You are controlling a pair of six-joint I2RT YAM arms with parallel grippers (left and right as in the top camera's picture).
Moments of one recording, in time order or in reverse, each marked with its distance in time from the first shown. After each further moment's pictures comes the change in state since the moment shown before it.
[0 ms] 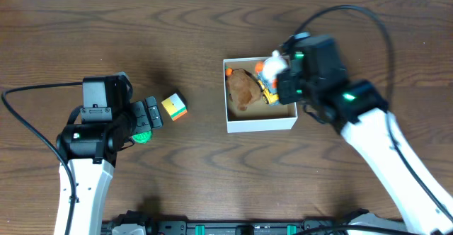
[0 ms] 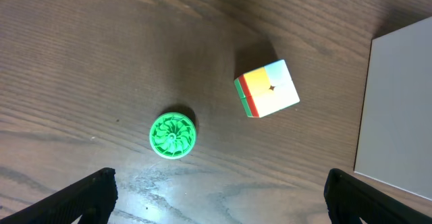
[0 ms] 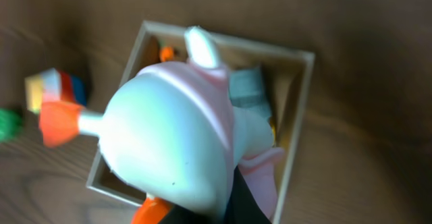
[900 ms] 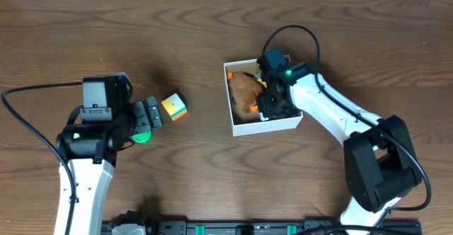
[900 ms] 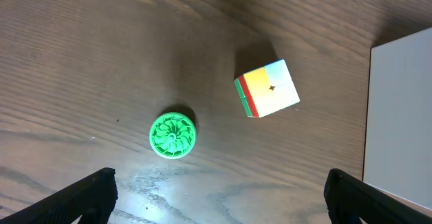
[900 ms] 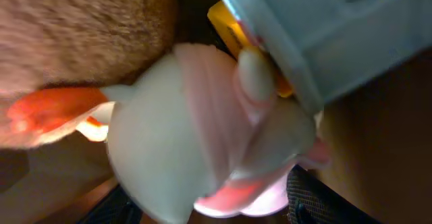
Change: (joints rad) left arm 0.000 0.000 0.000 0.000 0.000 0.000; right arm 0.016 0.444 0.018 -0.100 0.019 0.044
